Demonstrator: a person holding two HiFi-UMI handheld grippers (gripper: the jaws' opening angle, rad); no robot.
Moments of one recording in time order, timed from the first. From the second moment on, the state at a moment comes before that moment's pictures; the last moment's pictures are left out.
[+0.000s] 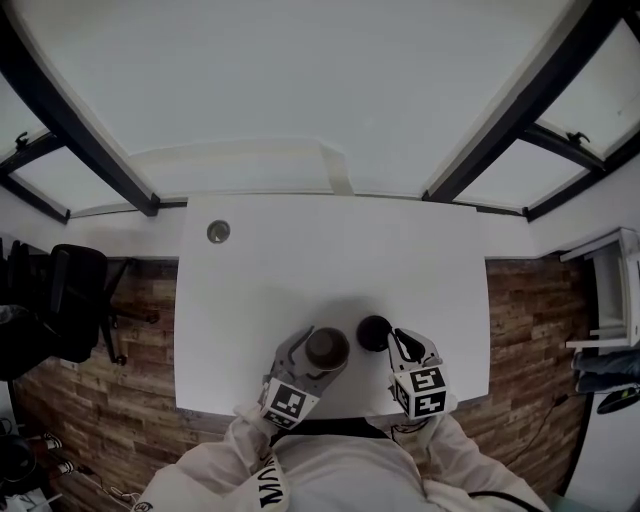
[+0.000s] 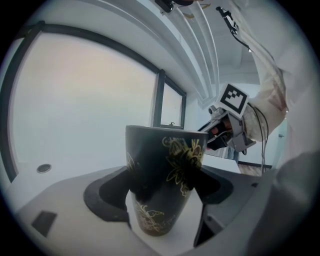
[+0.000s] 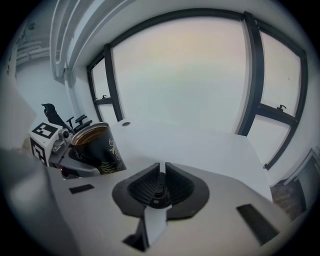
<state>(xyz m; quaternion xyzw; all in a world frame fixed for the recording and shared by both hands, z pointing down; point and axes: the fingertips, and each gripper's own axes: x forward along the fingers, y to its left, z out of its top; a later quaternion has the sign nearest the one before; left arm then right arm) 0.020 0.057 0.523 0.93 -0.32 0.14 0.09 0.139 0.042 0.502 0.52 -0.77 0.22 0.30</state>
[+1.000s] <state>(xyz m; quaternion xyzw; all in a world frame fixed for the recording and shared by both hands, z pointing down) 0.033 0.040 0.524 0.94 -0.32 0.12 0.08 0.127 0.038 0.580 0.43 -0.77 0.25 0.41</state>
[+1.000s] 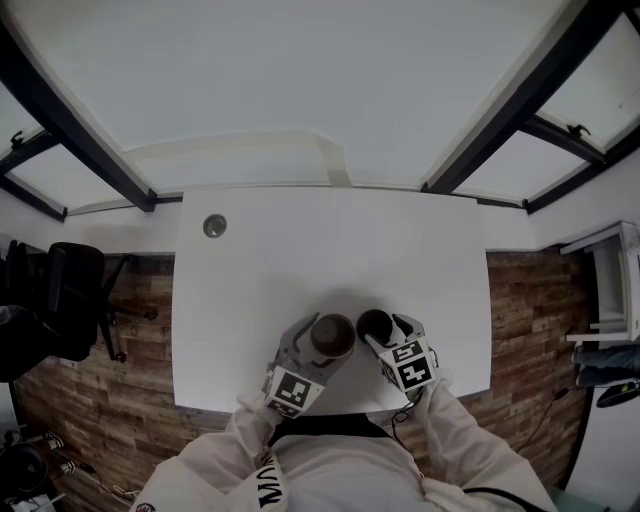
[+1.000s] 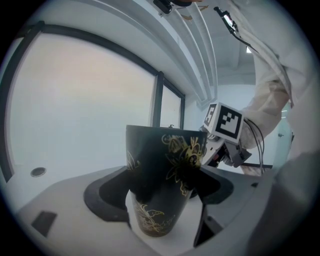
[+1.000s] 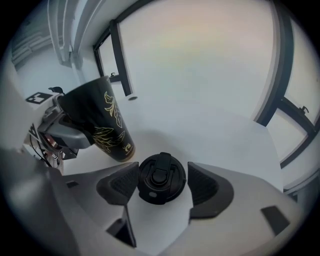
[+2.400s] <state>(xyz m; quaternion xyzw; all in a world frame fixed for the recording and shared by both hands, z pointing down) 0.031 0.037 0.522 0.94 -0.31 0.12 0.08 0.106 0.029 0.496 0.35 -0.79 0.26 0.42</state>
